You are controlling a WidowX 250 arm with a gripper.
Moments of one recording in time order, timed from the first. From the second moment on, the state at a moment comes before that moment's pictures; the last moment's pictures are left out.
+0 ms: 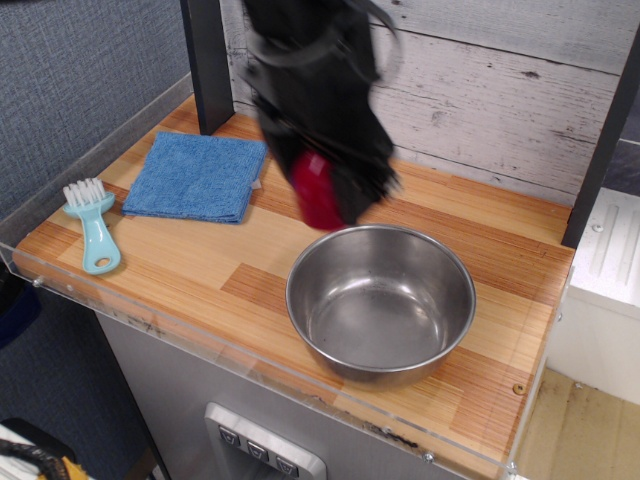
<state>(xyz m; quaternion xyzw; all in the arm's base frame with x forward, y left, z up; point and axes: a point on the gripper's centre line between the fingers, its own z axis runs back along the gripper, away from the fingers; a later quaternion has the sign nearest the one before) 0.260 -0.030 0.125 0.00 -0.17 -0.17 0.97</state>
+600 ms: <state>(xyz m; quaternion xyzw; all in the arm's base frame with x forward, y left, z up) 0.257 -0.047 0.066 0.00 -0.13 -0.23 0.97</state>
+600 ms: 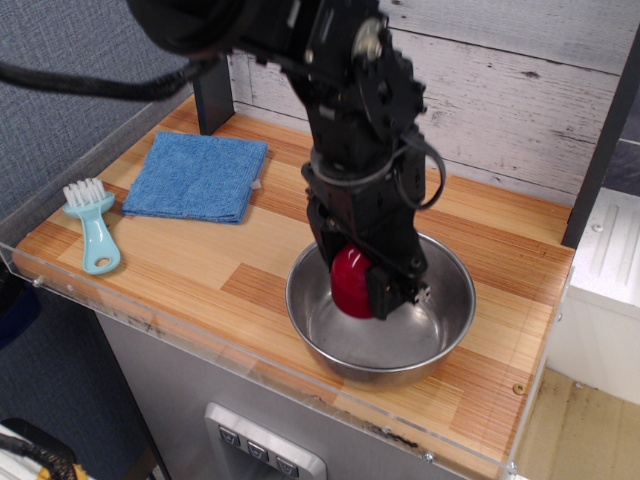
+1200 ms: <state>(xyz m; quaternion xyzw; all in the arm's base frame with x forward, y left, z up) 0.261 -0.054 0.026 0.00 -0.10 -0.24 0.97</state>
